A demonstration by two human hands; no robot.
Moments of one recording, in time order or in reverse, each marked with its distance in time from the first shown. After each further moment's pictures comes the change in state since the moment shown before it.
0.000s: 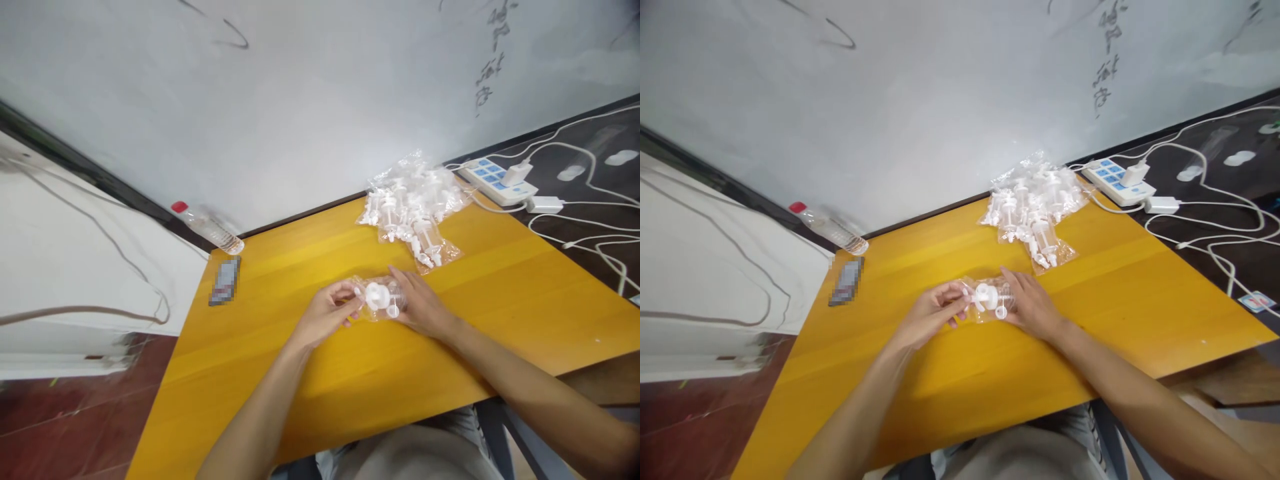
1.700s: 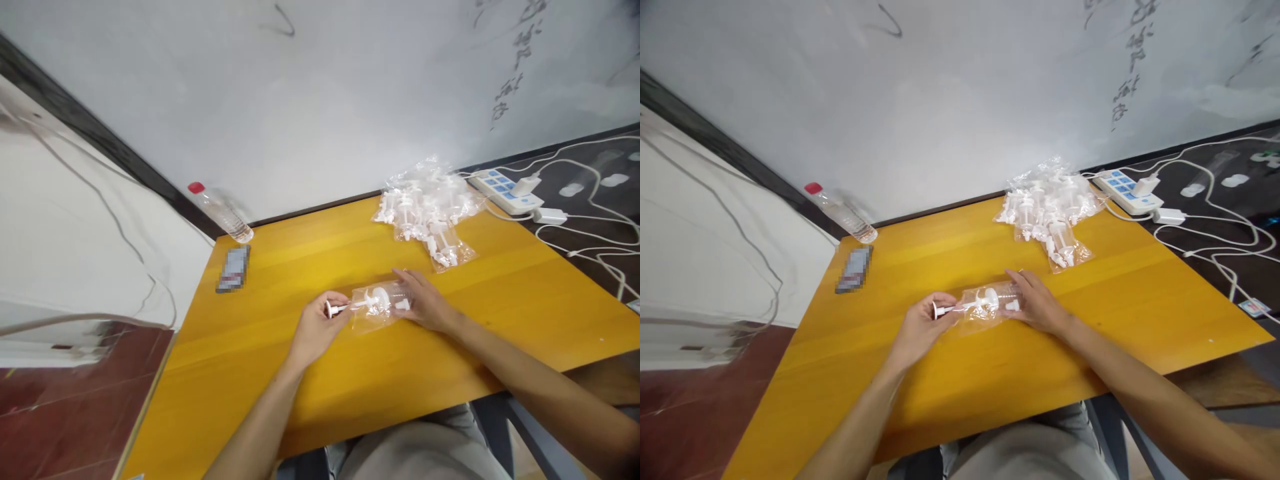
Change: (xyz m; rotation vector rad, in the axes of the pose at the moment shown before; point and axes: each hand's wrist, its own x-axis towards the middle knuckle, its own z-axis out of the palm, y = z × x) left_hand -0.045 -0.044 -0.043 -0.002 0.248 0.127; right_hand 0.010 -0.017 0.015 0.128 -0.042 0.041
